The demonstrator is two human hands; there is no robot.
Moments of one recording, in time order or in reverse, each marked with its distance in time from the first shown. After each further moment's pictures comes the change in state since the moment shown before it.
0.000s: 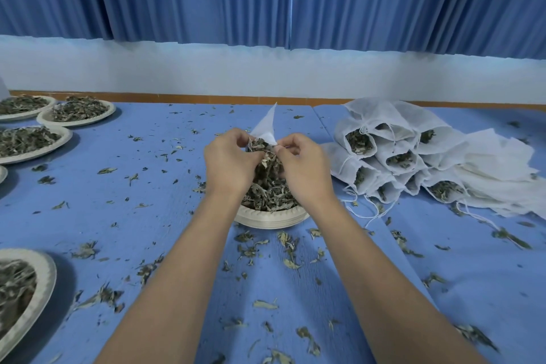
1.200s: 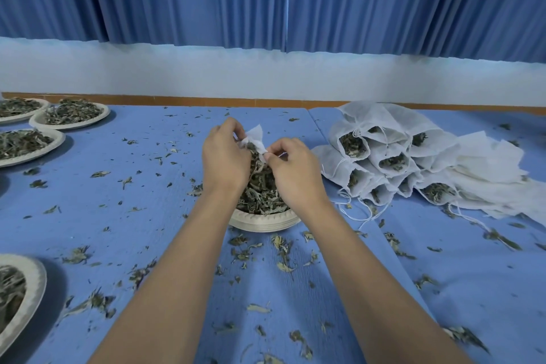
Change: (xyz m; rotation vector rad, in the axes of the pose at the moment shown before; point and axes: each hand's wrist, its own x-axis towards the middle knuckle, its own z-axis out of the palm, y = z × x) left_hand 0.009 0.004 0.006 0.119 0.056 0.086; right_hand -0.002 0.000 -0.002 -0.171 -0.069 -0.086
